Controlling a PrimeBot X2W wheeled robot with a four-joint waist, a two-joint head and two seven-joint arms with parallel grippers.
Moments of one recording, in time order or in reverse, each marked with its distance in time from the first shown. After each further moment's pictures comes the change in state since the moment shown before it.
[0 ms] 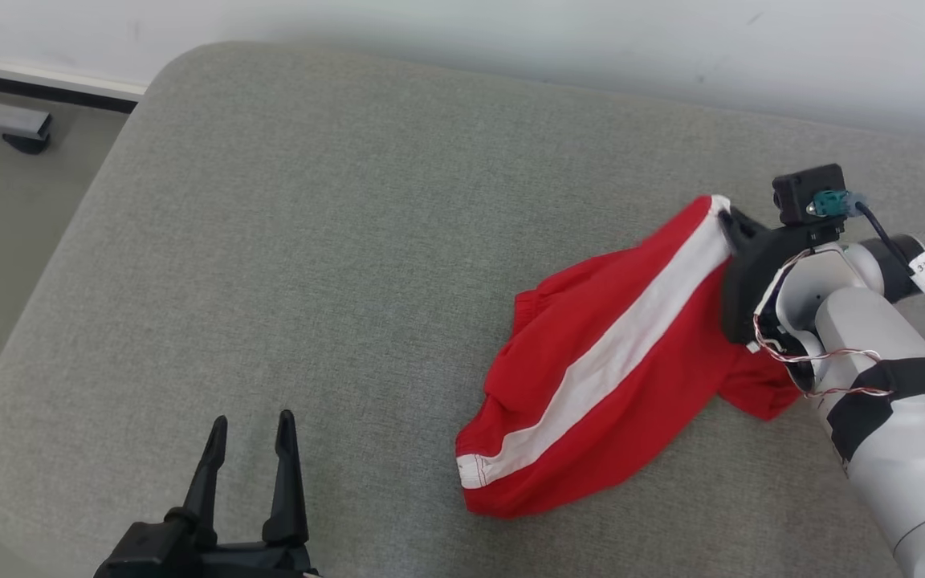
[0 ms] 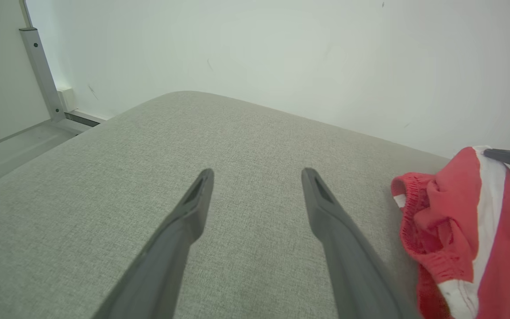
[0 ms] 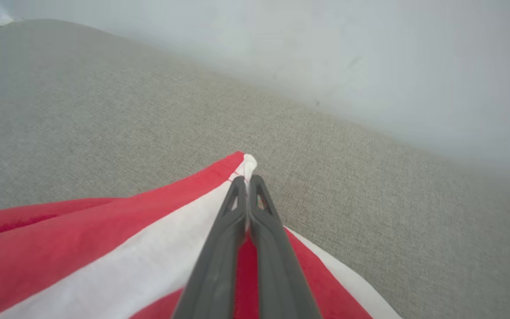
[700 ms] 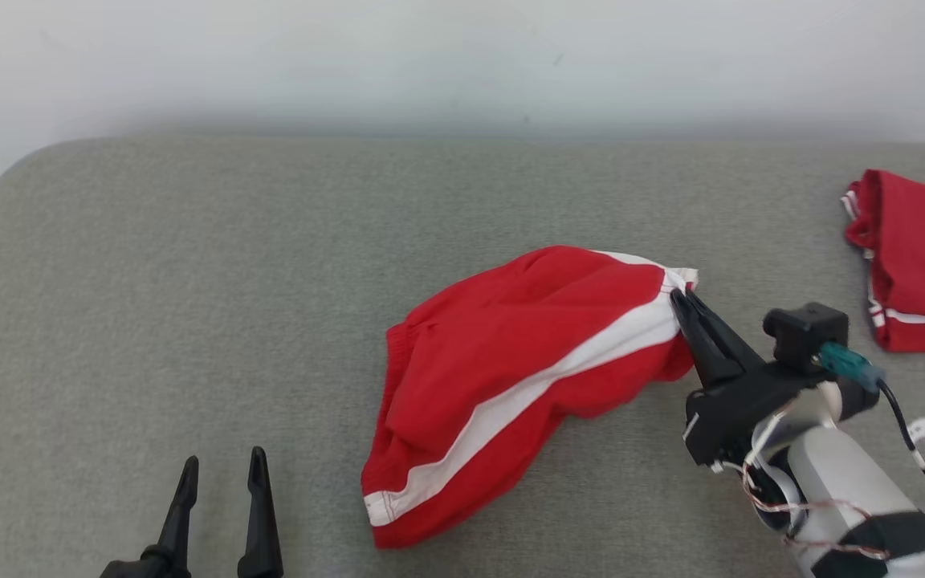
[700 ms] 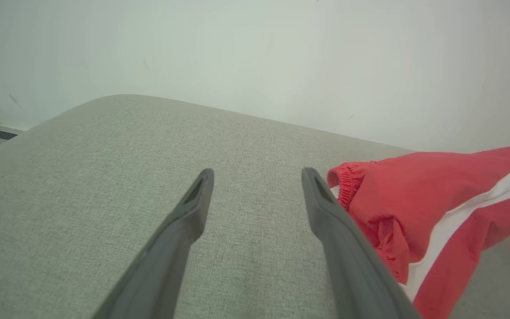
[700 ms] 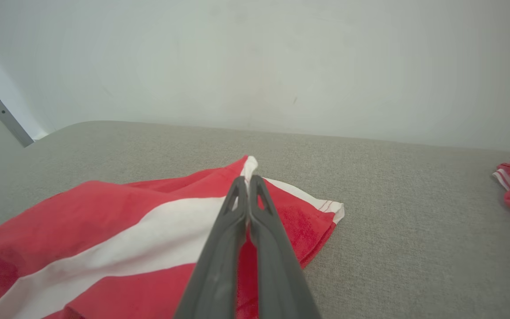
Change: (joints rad) left arm 0.076 -0.001 0.062 -0.011 0.031 -0.004 0.000; right arm 0.397 0.022 -0.049 -0.424 0.128 0.000 -0.229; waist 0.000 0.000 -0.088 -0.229
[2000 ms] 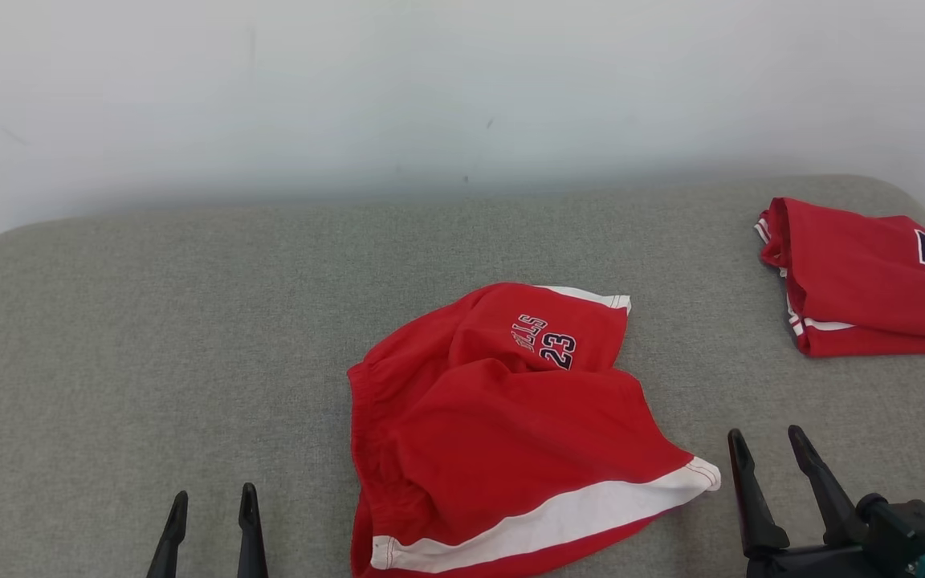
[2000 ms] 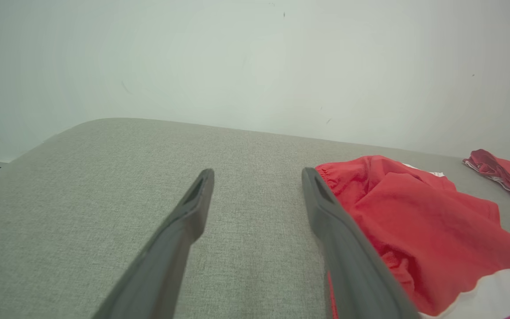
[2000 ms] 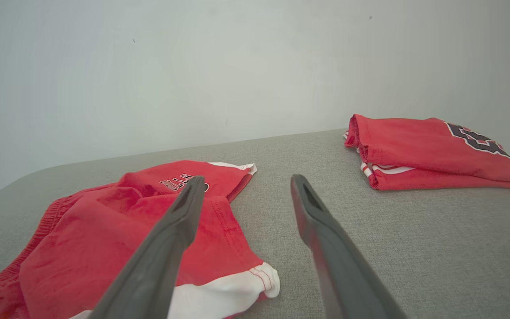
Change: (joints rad) left arm 0.067 0.000 0.035 -0.007 0.056 -0.016 0.000; right arm 0.587 0.200 -0.374 -0.527 -0.193 0.000 0.004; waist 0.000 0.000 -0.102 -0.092
